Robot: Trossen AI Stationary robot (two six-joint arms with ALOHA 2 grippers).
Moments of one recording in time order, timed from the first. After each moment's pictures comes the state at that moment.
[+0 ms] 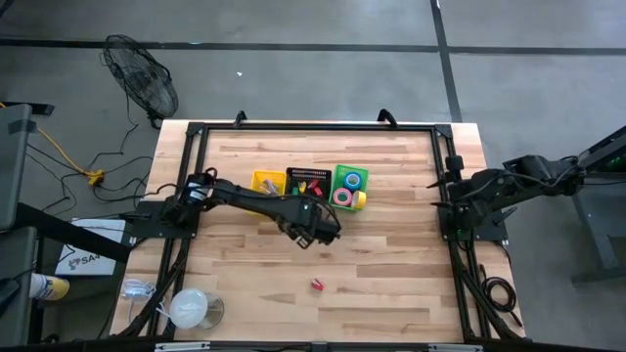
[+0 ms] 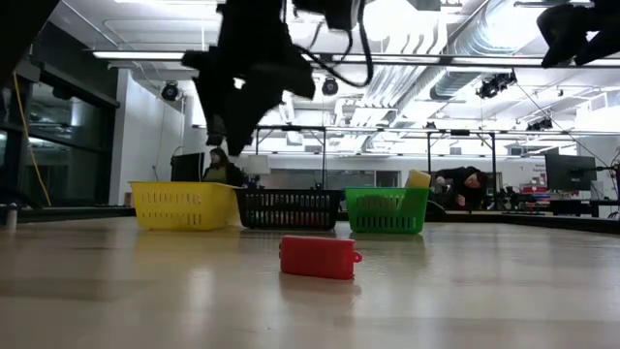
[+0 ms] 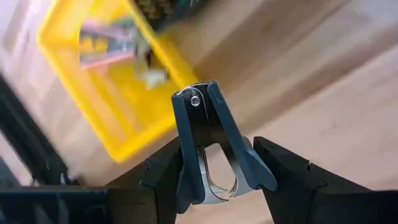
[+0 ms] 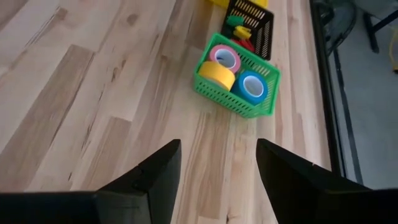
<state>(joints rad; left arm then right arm) -0.18 2.12 1.90 -1.58 -0.28 -1.09 0.26 0.43 0.84 -1.19 0.30 -0.17</state>
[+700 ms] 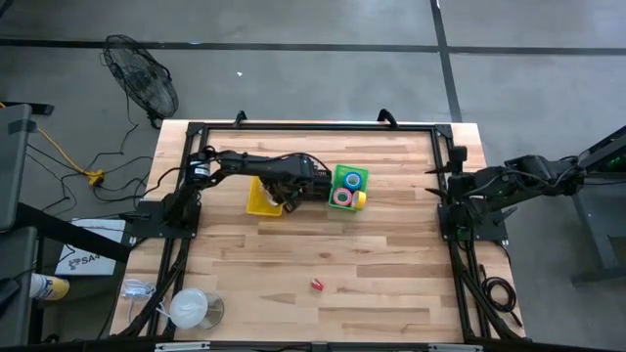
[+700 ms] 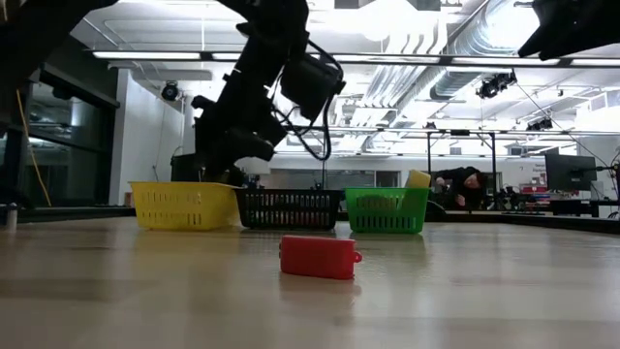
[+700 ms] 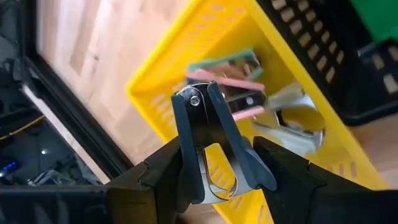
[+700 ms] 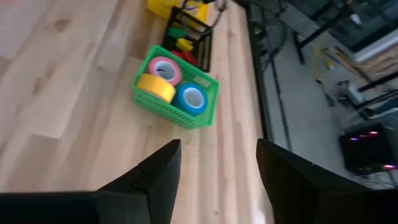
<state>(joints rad) 0.13 2.11 1.71 -1.57 -0.34 -0.73 0.26 0.43 0.84 -1.09 0.51 -0.25</state>
